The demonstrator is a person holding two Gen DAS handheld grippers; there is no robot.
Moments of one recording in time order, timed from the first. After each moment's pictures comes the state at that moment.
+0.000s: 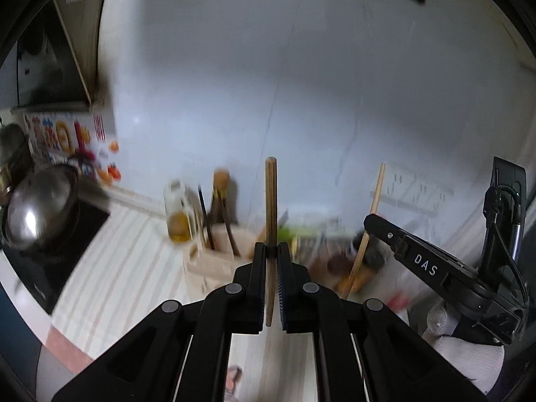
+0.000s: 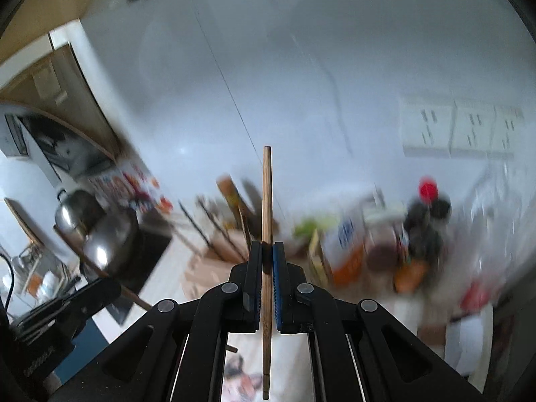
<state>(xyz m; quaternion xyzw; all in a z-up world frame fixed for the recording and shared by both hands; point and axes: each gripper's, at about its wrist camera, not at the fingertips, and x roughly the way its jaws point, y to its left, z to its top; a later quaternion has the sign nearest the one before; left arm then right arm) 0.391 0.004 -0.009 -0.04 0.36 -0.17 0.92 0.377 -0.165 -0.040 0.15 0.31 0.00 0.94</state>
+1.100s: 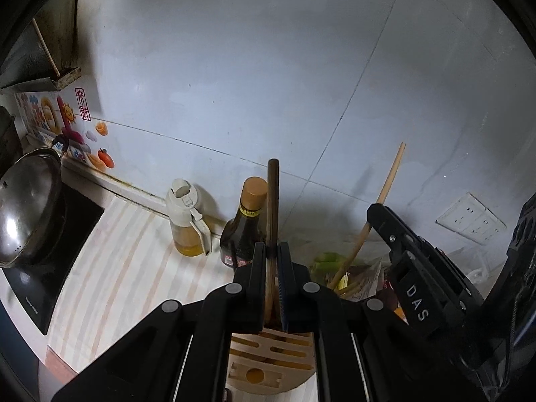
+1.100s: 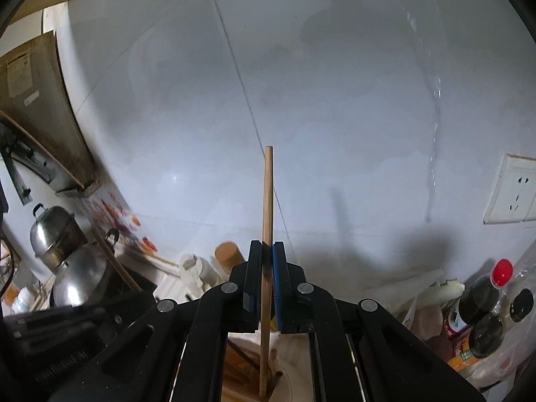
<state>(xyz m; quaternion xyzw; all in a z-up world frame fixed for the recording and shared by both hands) 0.539 0.015 -0.075 -0.06 0.45 -0.14 0.88 0.519 -0.123 -0.090 0.11 0.28 -0.01 0.95</state>
